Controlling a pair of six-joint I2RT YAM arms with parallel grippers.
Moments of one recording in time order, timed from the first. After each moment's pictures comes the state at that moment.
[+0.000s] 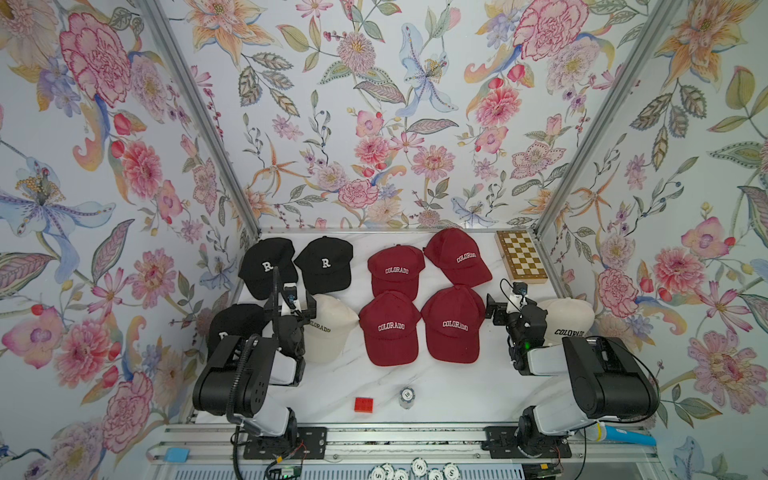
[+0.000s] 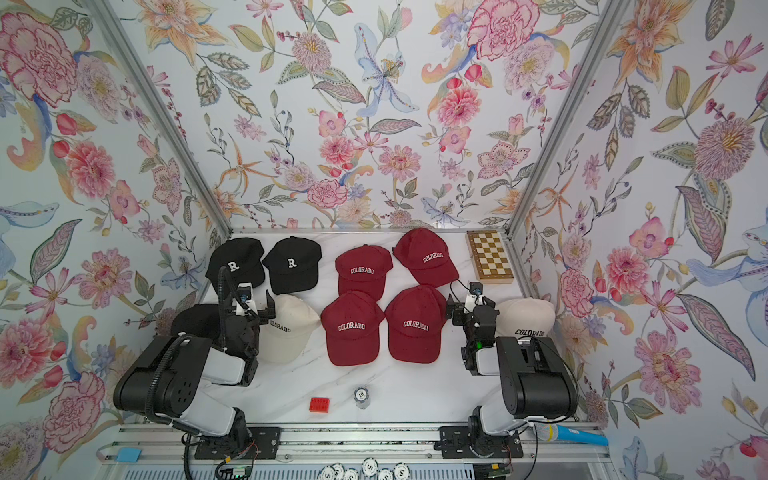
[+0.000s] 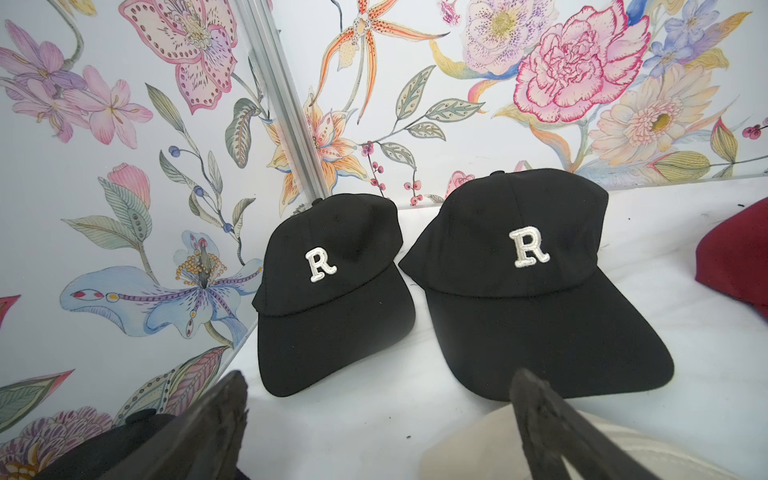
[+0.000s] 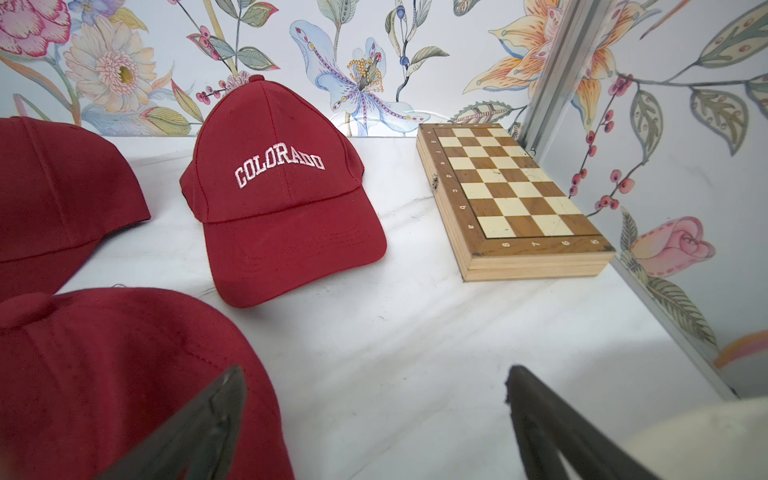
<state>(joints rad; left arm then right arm) -0.09 1.57 0.20 1.31 -0.33 0.18 0.02 1.54 0.28 0.99 0.03 -0.02</state>
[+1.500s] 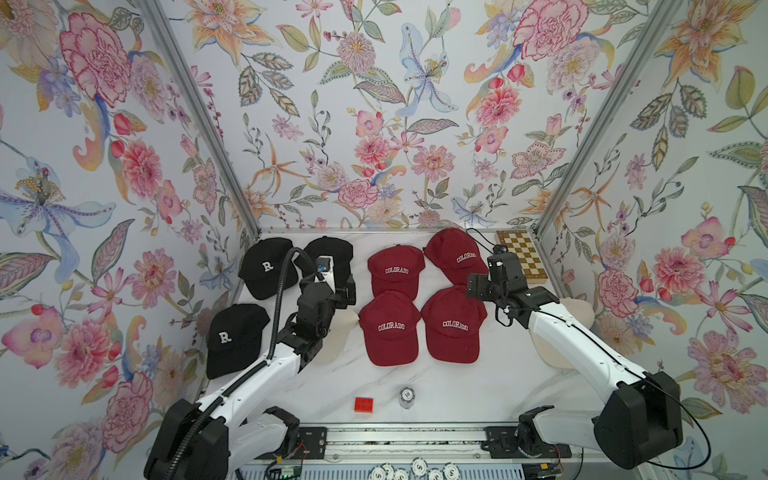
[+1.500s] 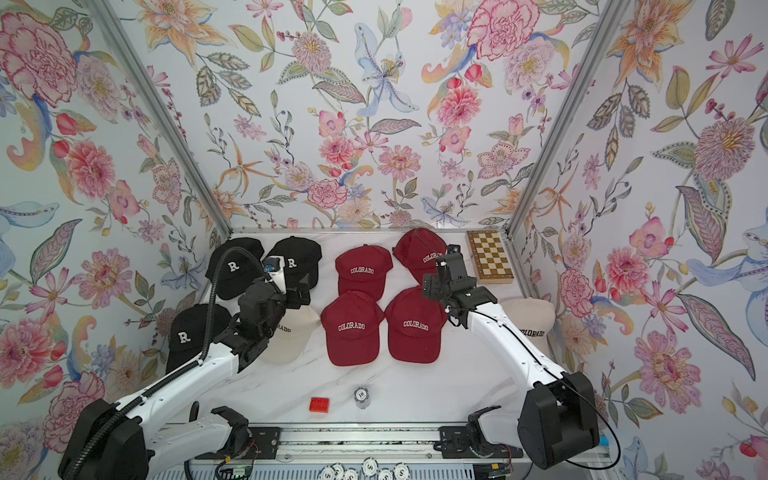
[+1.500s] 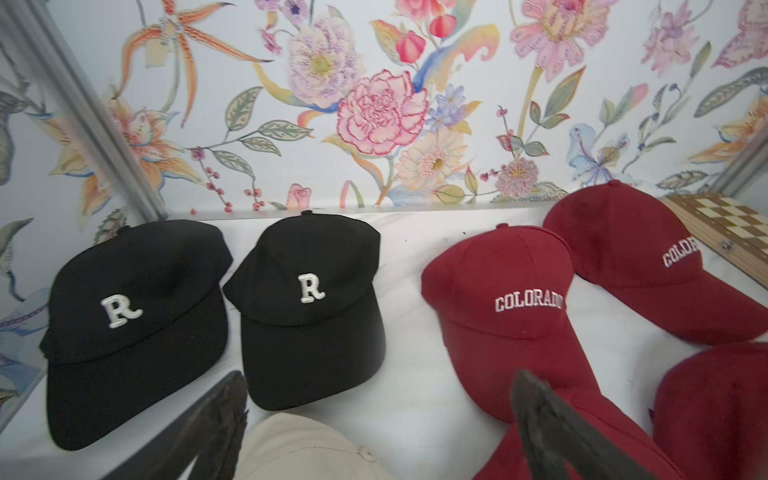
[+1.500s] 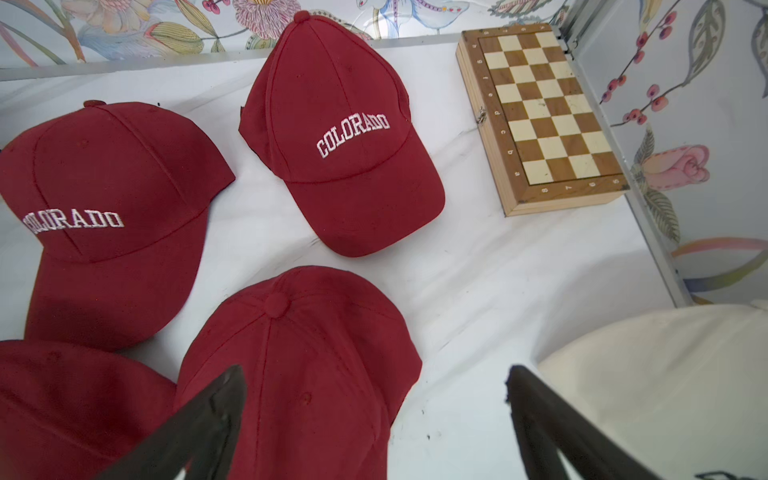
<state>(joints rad) -0.50 1.15 0.64 0.22 -0.36 -0.12 0.38 1.32 1.03 -0.50 0.32 0.33</state>
